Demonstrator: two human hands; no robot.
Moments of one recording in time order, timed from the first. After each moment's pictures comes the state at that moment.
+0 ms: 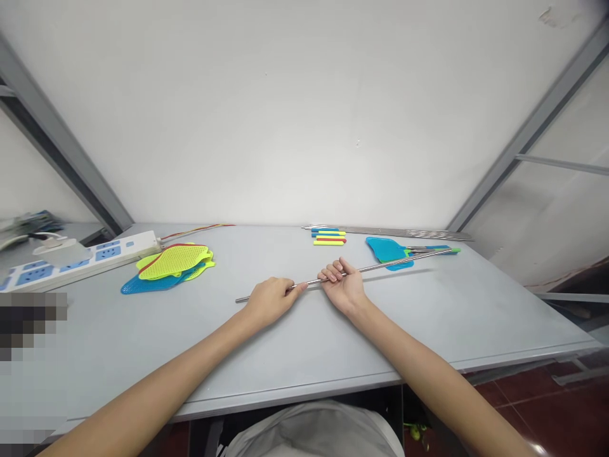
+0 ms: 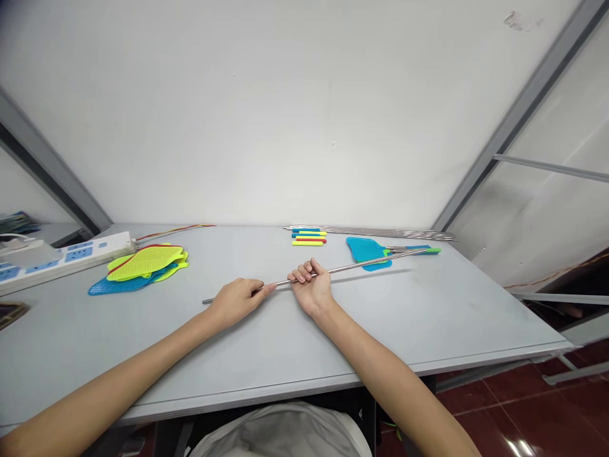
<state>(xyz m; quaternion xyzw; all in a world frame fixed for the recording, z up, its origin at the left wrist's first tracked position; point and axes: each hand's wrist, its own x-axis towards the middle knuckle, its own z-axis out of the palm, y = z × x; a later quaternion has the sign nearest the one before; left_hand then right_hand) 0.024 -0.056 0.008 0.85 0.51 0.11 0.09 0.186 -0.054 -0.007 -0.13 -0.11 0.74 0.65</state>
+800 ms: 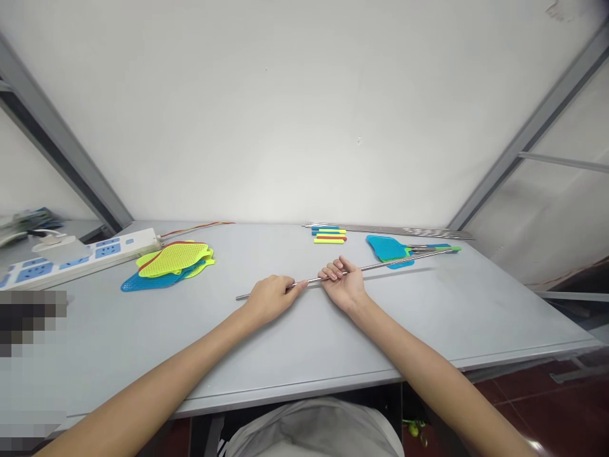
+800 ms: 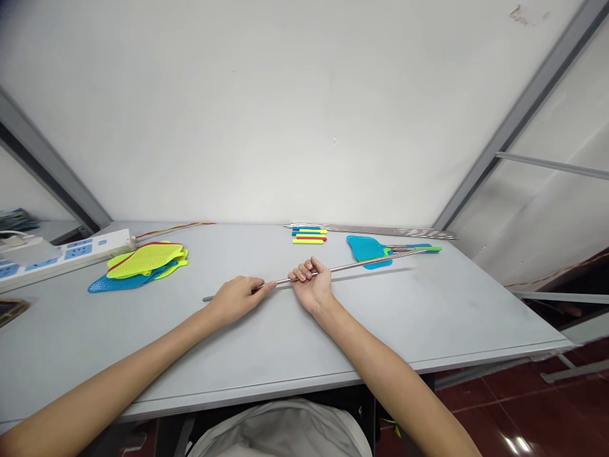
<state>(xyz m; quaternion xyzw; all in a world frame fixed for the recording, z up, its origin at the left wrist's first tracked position) 0.022 -0.055 0.007 0.85 0.50 0.11 0.09 0.187 -0.054 -0.007 -0.15 -0.09 0.74 0.65</state>
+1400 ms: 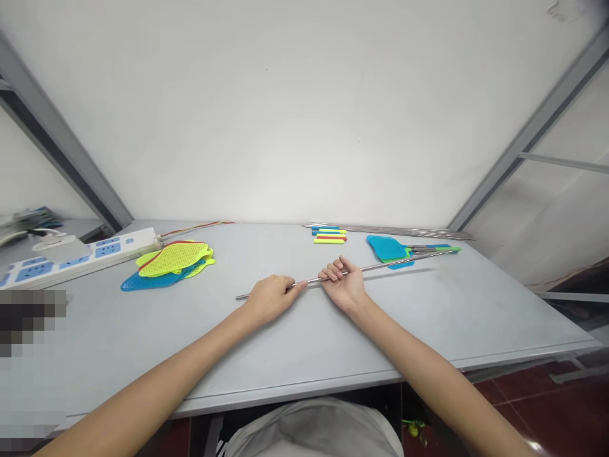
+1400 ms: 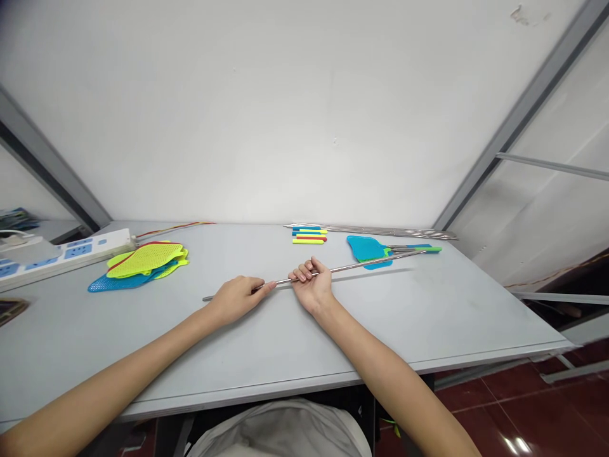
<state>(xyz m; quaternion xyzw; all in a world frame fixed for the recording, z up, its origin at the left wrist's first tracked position) 0.022 -0.055 0.008 0.85 0.50 0.10 0.10 0.187 -0.054 -0.007 -0.15 -0.09 0.74 0.65</state>
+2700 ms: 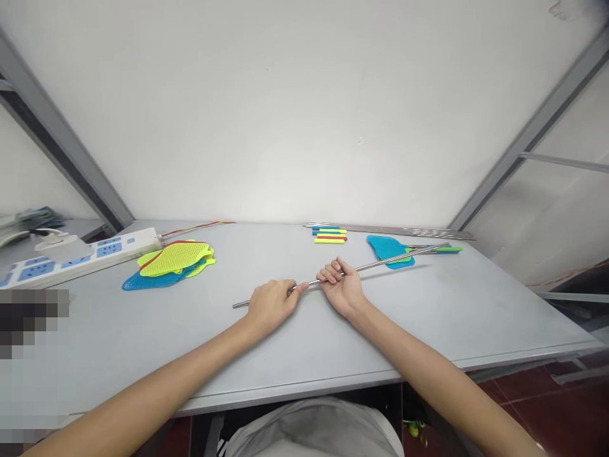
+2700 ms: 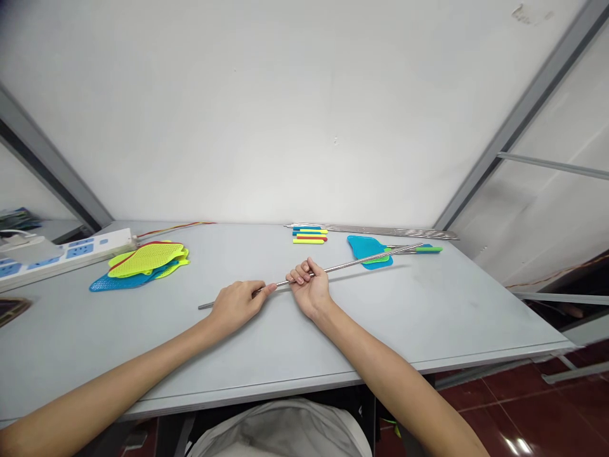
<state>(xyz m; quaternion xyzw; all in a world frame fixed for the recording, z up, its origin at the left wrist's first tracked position) 0.030 -0.072 0.009 0.81 0.57 0.11 0.07 0.180 -0.060 -0.008 -0.17 -0.17 0.72 0.66</state>
